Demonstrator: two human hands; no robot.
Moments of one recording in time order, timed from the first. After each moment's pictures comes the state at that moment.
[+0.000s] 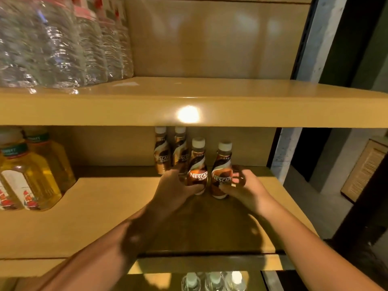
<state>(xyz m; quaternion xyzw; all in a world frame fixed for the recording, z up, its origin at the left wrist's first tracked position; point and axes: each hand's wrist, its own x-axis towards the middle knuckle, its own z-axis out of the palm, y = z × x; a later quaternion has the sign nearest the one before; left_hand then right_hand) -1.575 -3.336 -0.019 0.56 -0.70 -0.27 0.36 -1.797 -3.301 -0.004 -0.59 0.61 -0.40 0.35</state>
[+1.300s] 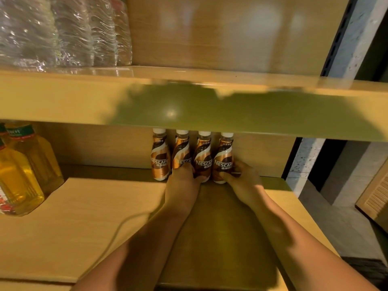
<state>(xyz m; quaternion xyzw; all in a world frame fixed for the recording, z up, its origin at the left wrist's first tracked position) -1.616 -3.393 -0.025 0.64 -0.65 -0.17 0.38 -1.787 -3.378 -0.006 -0.62 0.62 -0.42 0.23</state>
